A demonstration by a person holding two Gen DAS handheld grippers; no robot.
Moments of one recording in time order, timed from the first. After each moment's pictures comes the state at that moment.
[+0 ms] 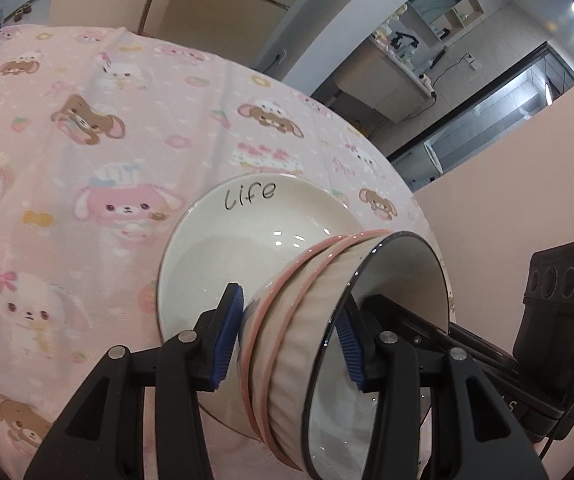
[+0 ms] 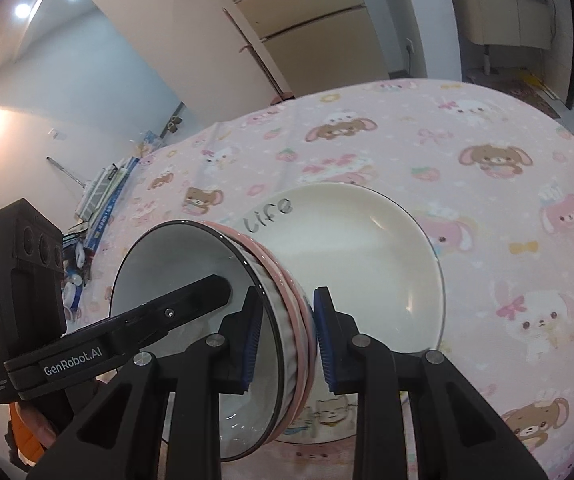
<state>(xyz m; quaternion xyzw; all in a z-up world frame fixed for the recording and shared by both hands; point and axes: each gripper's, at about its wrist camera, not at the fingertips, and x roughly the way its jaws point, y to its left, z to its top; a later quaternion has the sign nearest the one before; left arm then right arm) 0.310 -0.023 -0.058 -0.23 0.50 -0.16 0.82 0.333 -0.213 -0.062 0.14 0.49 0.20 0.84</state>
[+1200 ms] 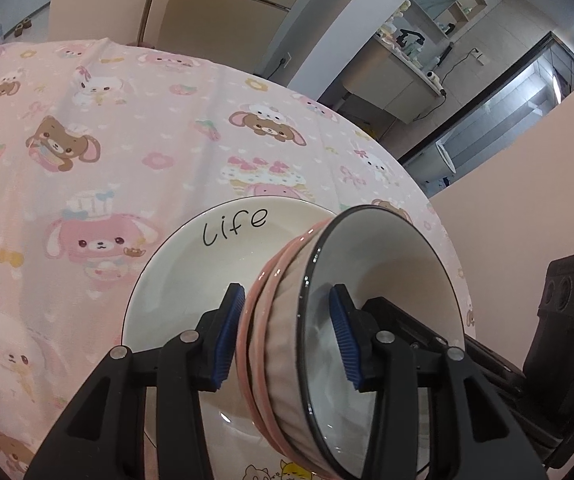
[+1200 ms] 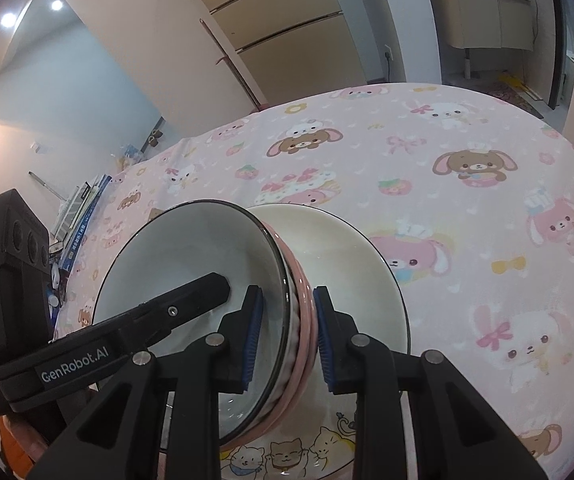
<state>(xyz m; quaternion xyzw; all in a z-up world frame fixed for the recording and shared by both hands) 0.340 -0.045 -0.065 -0.20 0.49 -0.14 0.84 0.357 -0.221 -0.074 0.14 0.47 0.16 0.86</state>
